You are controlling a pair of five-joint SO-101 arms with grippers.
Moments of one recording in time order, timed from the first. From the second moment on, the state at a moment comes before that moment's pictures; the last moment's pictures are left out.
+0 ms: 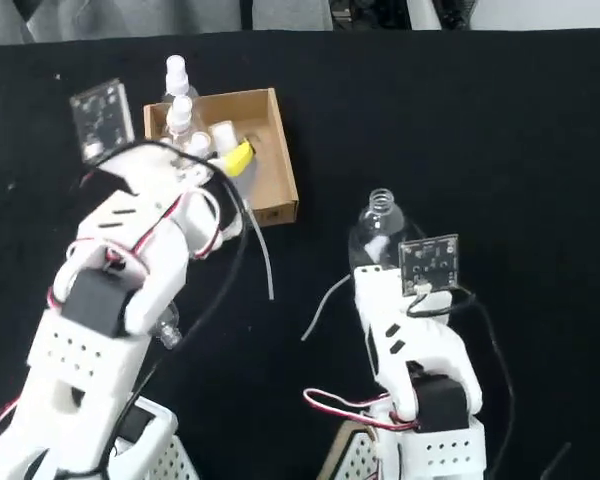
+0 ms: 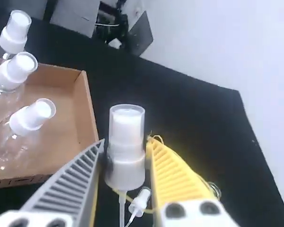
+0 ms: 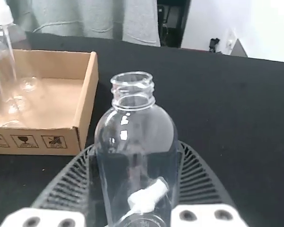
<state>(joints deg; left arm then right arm) 17.0 -51.6 30.4 49.6 32.7 -6.3 -103.1 87.4 45.9 5.1</state>
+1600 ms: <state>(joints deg) 5.7 -80.5 52.3 31.8 50.4 -21.1 -103.1 93.4 44.7 15.3</state>
